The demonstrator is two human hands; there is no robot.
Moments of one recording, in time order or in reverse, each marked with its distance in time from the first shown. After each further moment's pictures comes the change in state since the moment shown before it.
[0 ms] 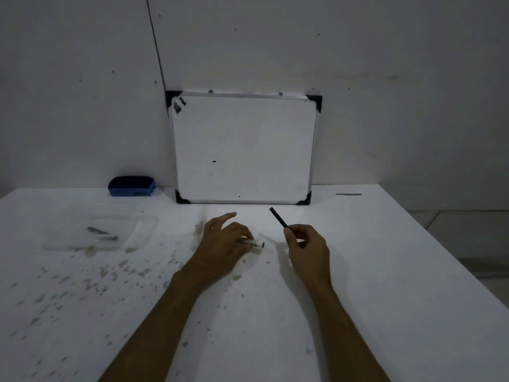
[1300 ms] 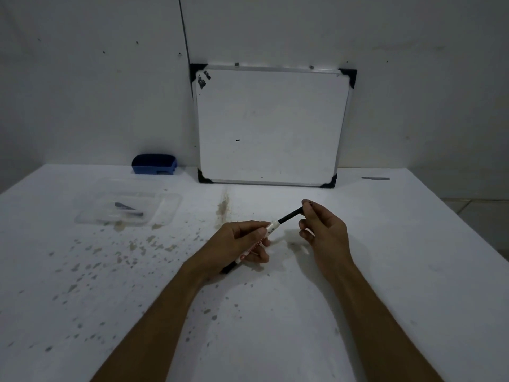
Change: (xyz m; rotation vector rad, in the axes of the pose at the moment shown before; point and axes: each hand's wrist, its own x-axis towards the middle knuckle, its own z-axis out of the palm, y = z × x) left_hand -0.036 0.037 -0.046 -1.137 -0.238 -0.596; right_hand -0.016 -0.024 0.014 0.593 -0.187 0.172
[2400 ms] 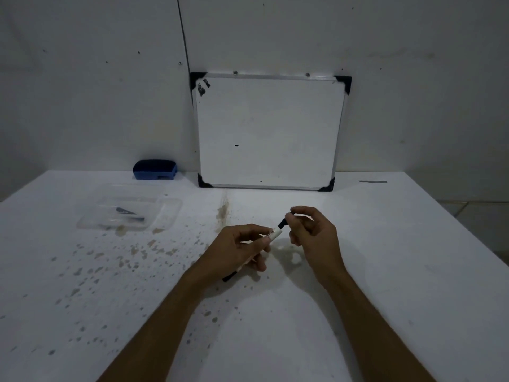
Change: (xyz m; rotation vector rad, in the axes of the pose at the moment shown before) left_hand -0.010 0.006 0.008 0.206 0.062 0.108; right_hand -0.013 -0.002 0.006 -0.224 -0.131 -0.175
